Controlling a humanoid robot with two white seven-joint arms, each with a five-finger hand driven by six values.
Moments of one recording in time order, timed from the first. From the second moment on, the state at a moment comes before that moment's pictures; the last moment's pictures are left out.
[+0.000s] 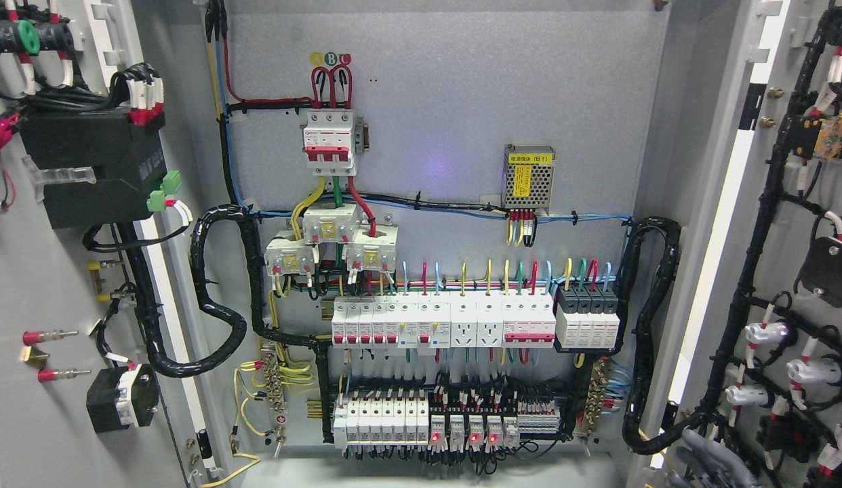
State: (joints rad) left arm 0.38 0.32 -0.13 -2.06 0.30 -0.63 -0.14; right arm 0.29 -0.38 -0.10 -2.09 -0.69 -0.37 0.35
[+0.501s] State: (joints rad) left arm 0.38 0.35 -0.05 -2.06 0.42 -0.61 -0.14; right arm 0.33 -0.38 -0.17 -2.09 -0.71 -0.38 0.35
